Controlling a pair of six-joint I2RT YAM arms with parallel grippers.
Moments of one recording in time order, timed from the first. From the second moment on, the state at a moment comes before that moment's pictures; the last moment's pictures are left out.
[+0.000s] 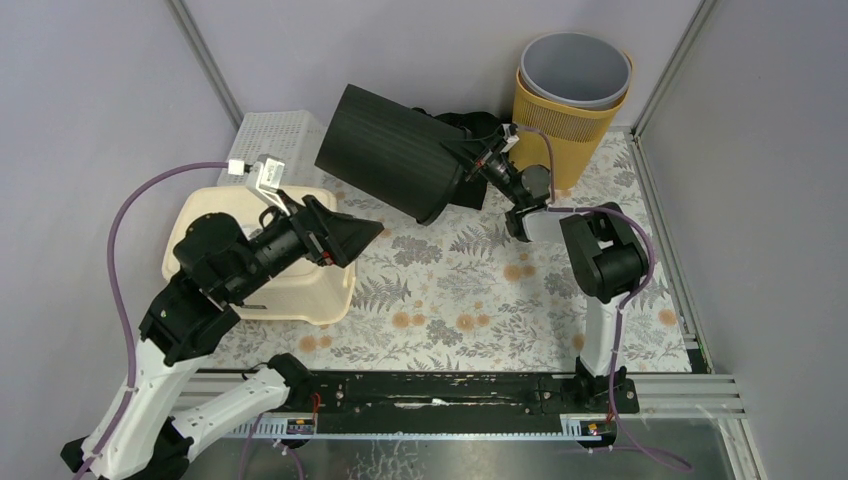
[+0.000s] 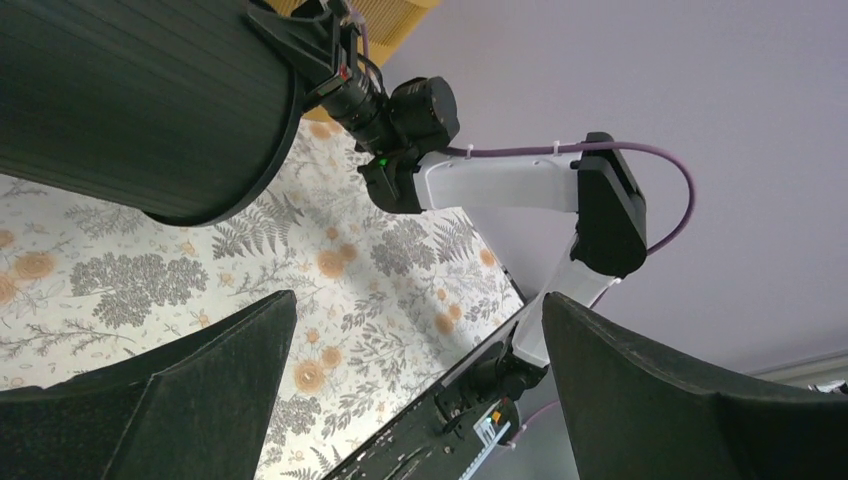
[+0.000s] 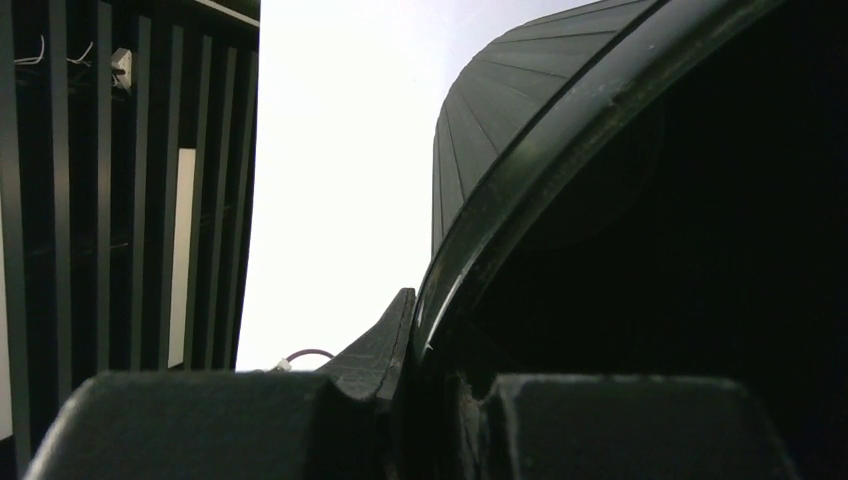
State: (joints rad) left arm -0.66 0.77 1.30 -0.61 0.12 -0.63; right arm 0.37 2.00 1.10 1.40 -0.50 1.85
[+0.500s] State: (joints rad) left arm -0.66 0.76 1.32 -0.65 0.08 -0.63; right arm 0.45 2.14 1.26 1.40 -0.40 1.83
